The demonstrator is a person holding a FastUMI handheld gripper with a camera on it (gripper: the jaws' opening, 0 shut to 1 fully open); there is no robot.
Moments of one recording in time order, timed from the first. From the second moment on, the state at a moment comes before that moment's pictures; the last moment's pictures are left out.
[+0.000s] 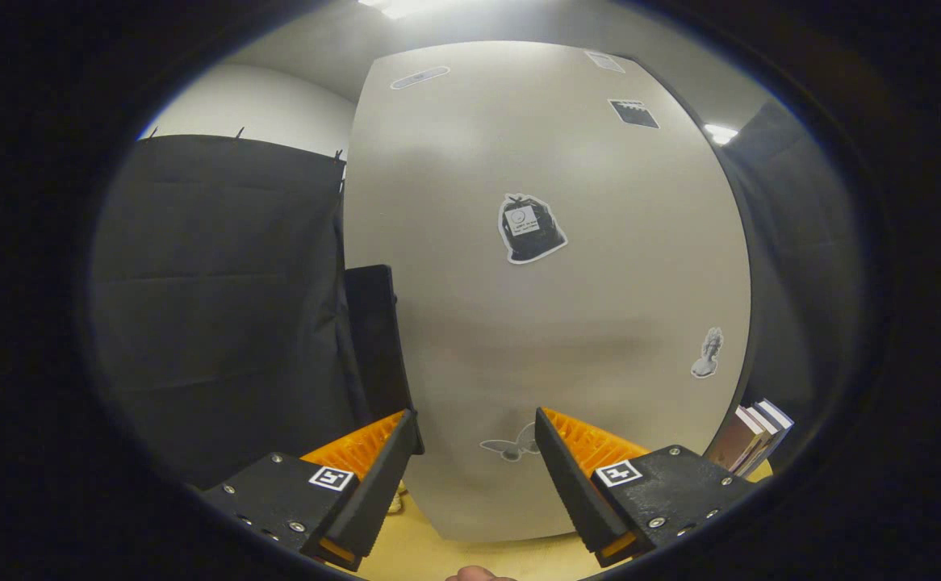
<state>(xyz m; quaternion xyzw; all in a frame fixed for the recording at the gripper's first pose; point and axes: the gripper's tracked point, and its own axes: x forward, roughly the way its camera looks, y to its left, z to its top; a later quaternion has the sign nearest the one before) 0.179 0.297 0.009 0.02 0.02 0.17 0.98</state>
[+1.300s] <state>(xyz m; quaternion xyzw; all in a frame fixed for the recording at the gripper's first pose) 0.107 0.230 0.000 0.02 0.01 0.05 1.00</state>
